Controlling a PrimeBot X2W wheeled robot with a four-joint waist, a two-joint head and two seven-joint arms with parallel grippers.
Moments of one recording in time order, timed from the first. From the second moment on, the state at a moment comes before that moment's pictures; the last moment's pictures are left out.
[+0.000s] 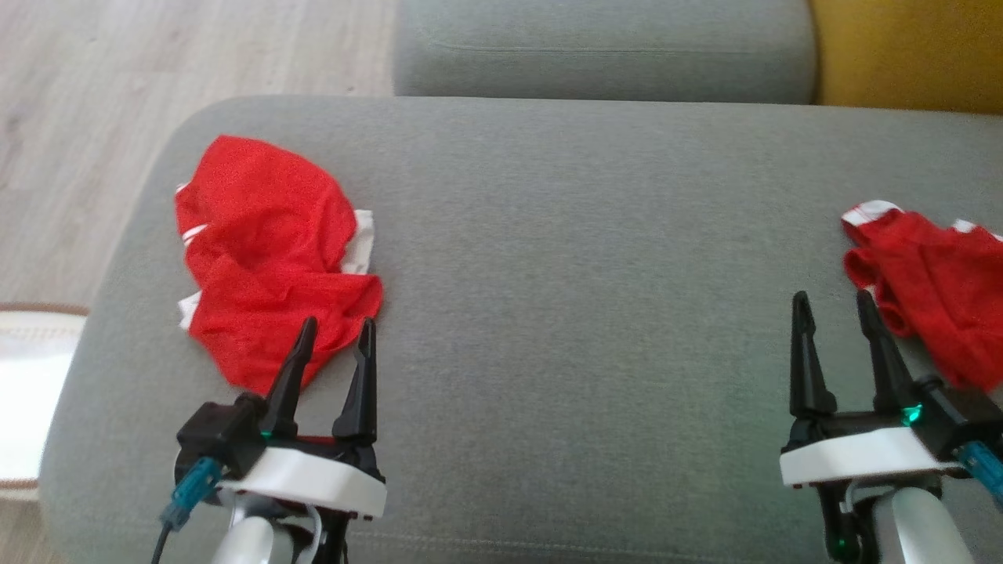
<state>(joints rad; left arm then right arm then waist) 0.00 0.05 -0.25 0.10 -0.31 -0.03 -0.26 -0.02 -0.05 -0.02 0.17 0.17 0.13 -0.25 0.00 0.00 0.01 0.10</state>
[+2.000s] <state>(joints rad) -0.53 0.20 -0.06 0.49 -0.28 -0.12 -0.19 -0.21 -0.05 -0.09 0.04 0.05 0.13 -0.18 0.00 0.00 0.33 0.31</state>
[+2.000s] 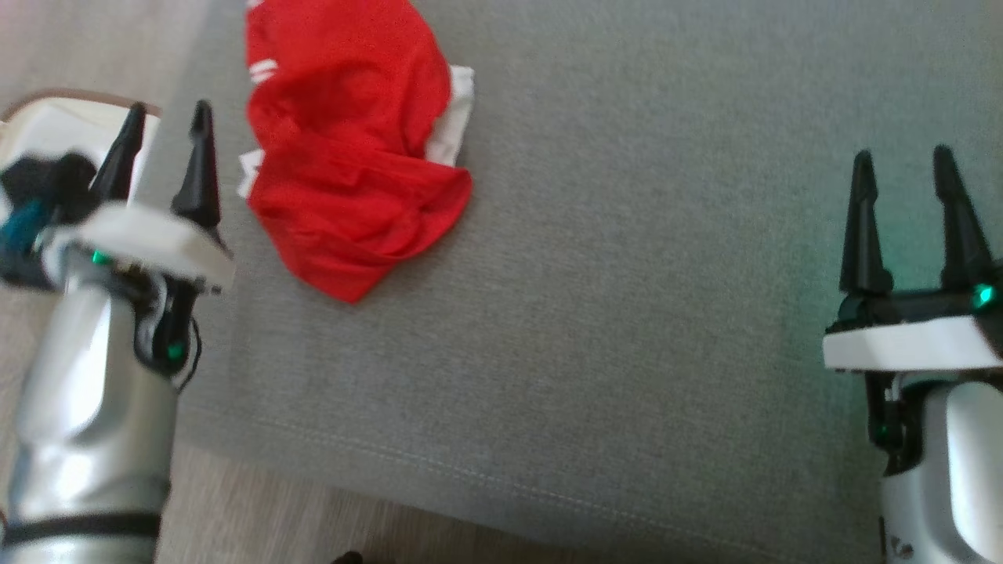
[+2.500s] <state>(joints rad) -0.81 0.39 -0.45 0.79 -0.65 -0.13 0.12 -0.24 -0.05 -0.10 -0.03 0.03 0.13 -0.15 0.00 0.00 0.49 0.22</state>
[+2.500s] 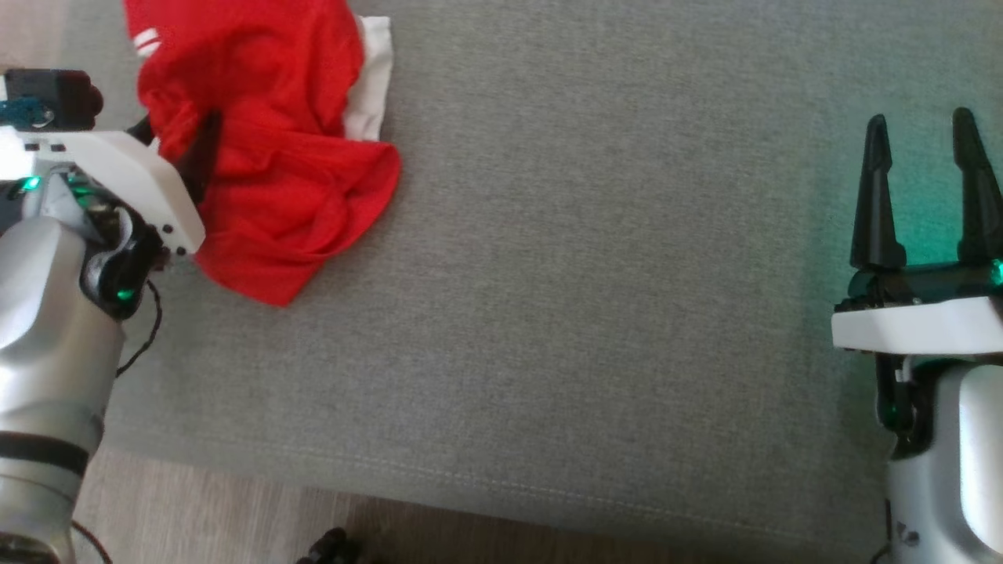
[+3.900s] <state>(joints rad) -0.76 0.28 -0.64 0.26 -0.80 0.03 -0.20 -0.19 -0.05 -0.07 0.11 0.16 0.13 -0.25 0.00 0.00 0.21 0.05</state>
